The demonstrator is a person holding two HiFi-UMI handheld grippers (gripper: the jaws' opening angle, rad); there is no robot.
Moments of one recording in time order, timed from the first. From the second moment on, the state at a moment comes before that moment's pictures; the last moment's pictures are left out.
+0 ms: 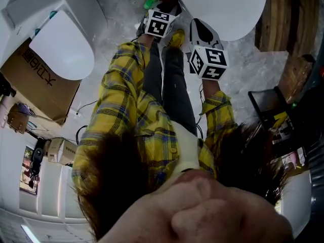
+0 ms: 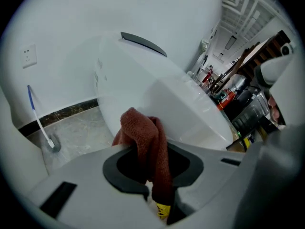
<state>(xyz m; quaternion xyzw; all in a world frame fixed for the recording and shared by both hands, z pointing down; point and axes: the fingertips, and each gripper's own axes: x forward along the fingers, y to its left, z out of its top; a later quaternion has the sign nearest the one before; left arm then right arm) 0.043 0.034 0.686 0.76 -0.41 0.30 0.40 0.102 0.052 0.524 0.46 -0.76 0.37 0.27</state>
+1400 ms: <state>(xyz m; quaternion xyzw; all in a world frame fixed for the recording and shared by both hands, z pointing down) 0.038 0.060 0.614 0.81 -0.38 0.28 0.34 0.082 0.040 0.508 0.45 -0.77 0.36 0.27</state>
